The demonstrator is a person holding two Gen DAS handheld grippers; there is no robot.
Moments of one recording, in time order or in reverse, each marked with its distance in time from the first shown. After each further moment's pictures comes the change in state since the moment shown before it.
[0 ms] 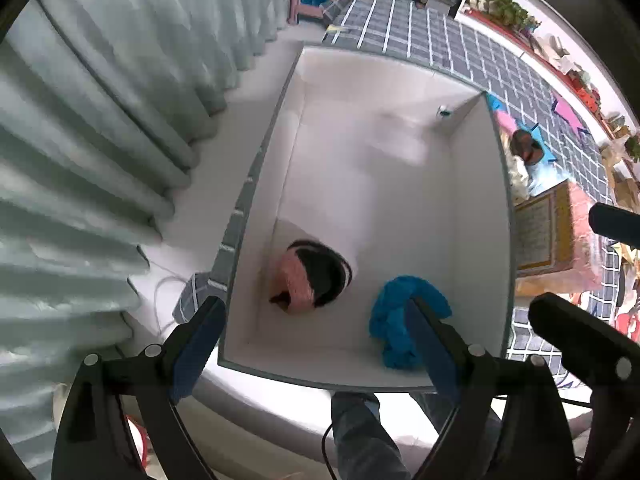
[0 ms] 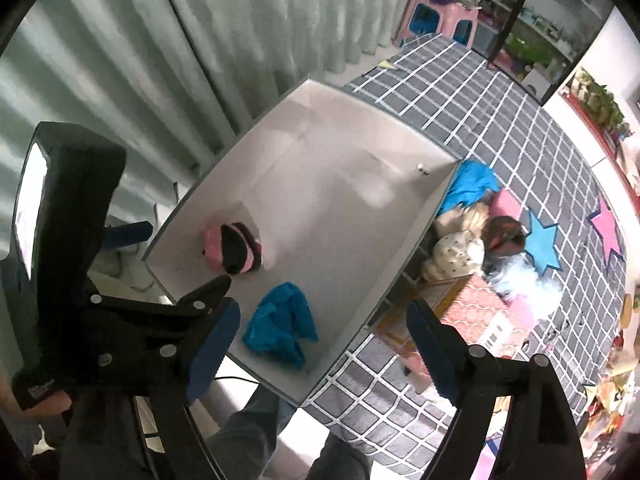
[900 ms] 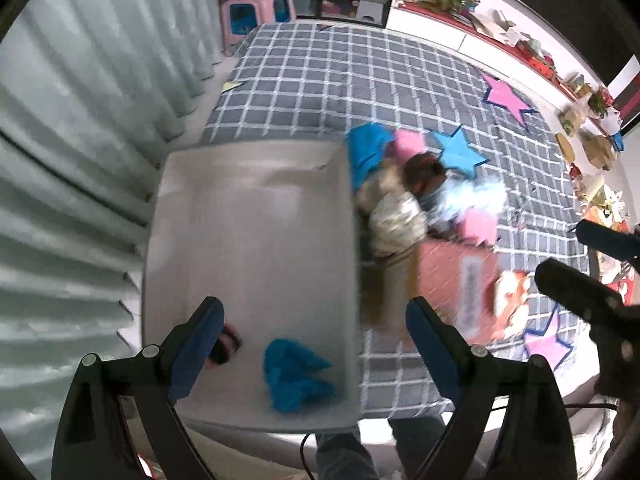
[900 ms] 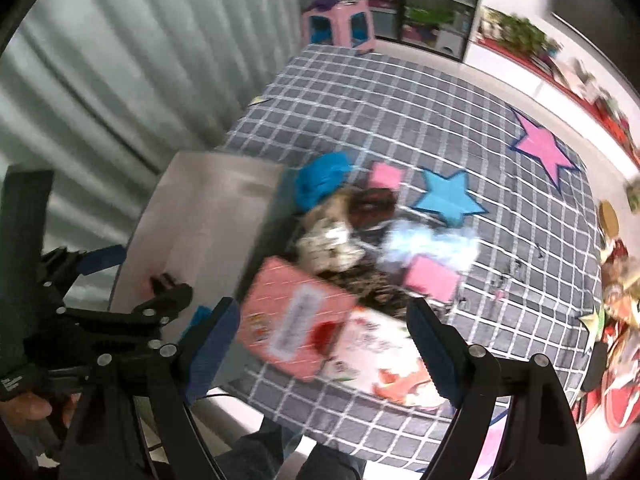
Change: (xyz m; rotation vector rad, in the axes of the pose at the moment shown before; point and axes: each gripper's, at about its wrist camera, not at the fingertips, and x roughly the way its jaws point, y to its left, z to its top) left arm -0.038 -0.126 0.065 0.180 -0.026 -0.071; right arm -0.051 -0.155 -0.044 0.346 -0.103 -0.015
